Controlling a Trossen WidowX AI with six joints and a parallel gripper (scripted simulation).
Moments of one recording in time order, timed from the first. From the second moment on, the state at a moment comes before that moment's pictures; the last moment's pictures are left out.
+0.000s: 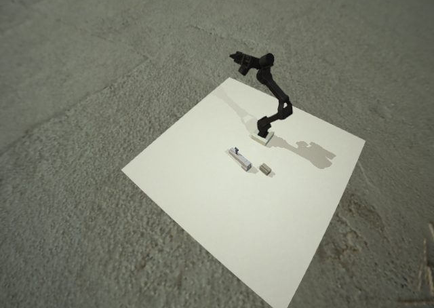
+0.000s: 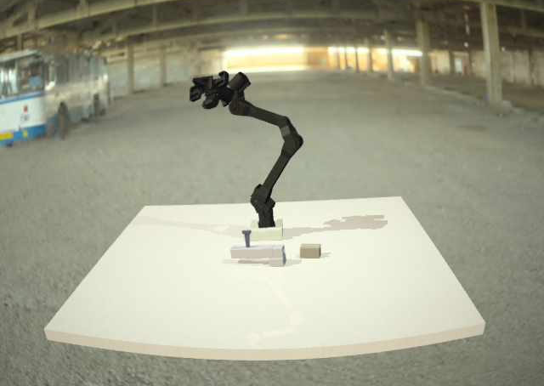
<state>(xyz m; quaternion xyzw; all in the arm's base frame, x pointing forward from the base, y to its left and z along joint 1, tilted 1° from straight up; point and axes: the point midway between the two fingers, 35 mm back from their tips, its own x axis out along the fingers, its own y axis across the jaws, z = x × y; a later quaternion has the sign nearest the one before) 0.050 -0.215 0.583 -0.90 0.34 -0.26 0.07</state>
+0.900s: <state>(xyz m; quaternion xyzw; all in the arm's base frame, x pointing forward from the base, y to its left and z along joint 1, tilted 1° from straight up) 0.238 -0.294 0.358 -0.40 0.23 -0.19 0.87</state>
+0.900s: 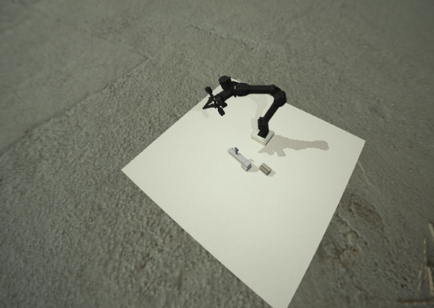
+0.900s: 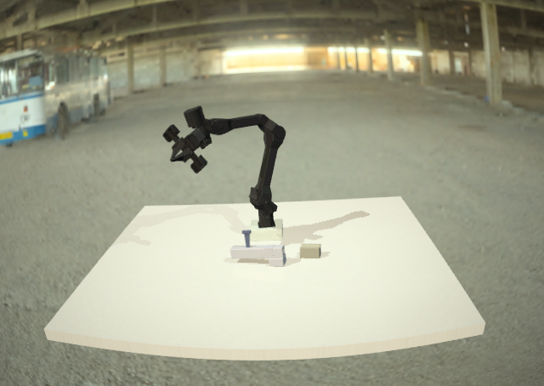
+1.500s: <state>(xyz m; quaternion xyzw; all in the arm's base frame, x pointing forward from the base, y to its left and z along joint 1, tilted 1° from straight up) 0.283 -0.117 0.150 0.08 0.61 -0.08 0.79</state>
